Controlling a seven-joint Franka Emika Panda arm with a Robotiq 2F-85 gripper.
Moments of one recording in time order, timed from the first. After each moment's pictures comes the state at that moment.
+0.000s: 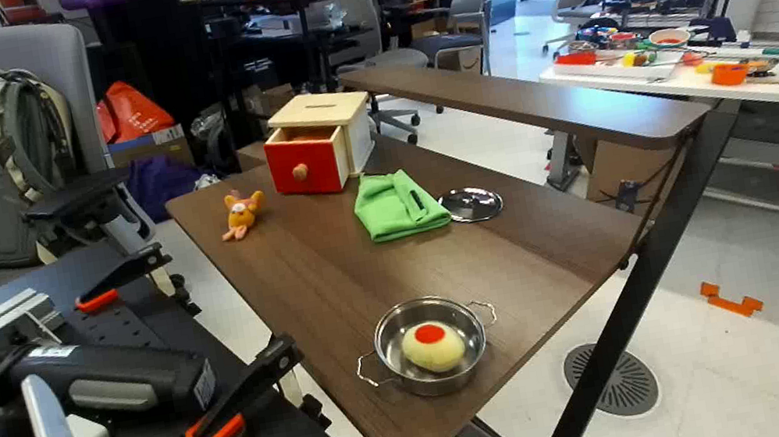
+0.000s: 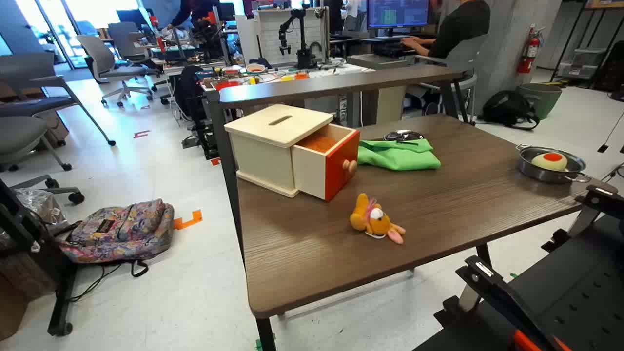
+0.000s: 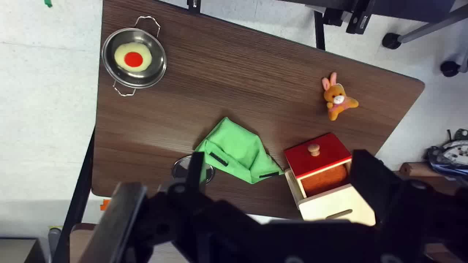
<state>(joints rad) 0.02 -0.63 -0.26 -2.66 0.01 2.23 -0.39</state>
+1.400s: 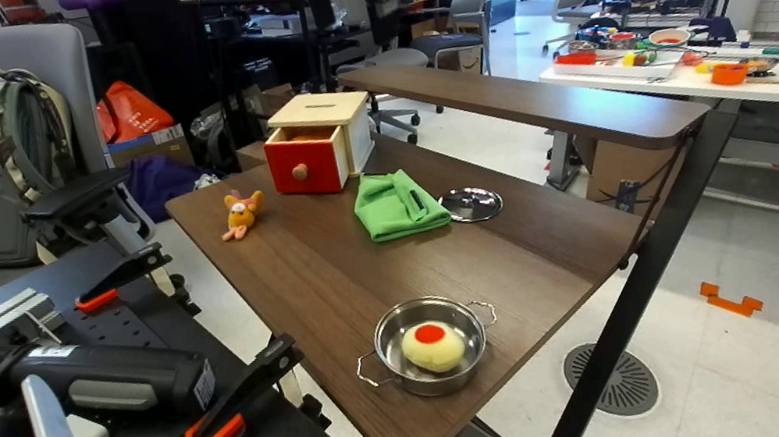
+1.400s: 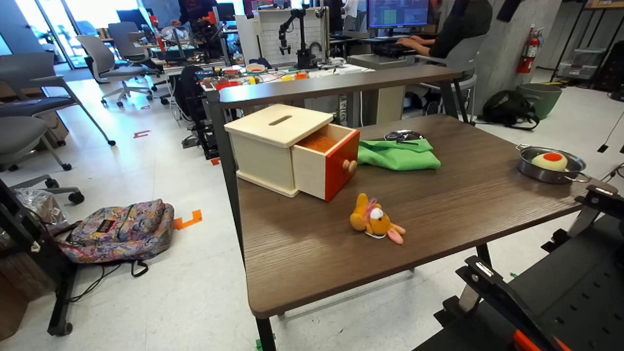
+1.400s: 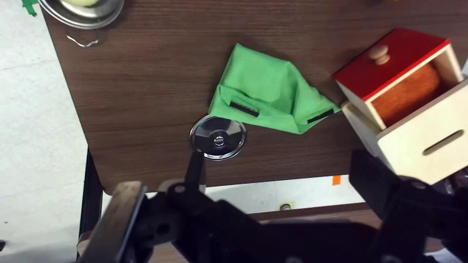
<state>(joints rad) 0.03 0.01 -0.15 -2.33 0.18 2.58 -0.13</state>
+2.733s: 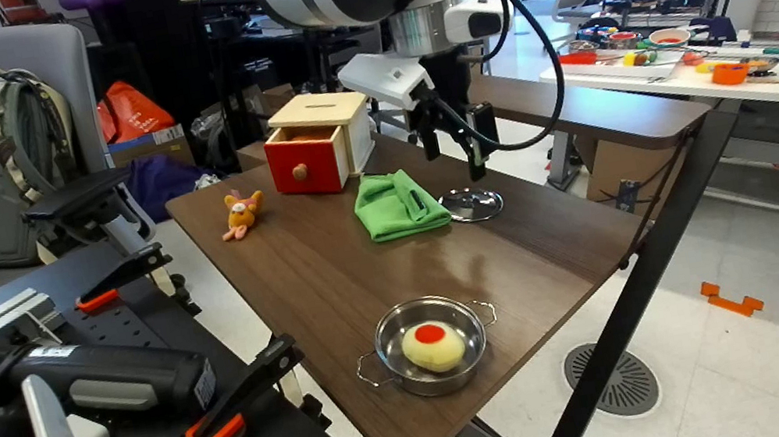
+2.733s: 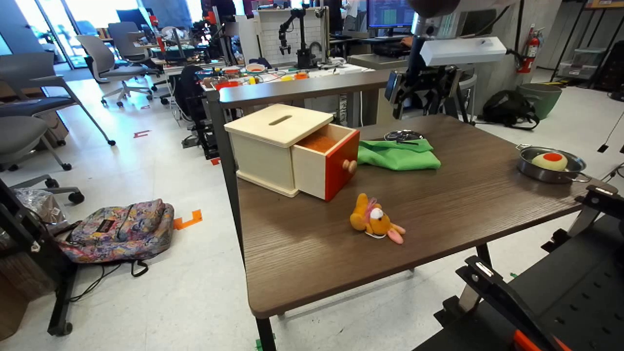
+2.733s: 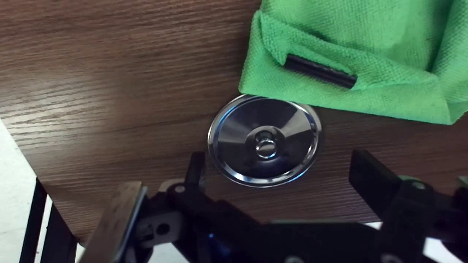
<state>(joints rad) 0.02 0.70 -0.13 -1.81 0.06 2.68 0.12</state>
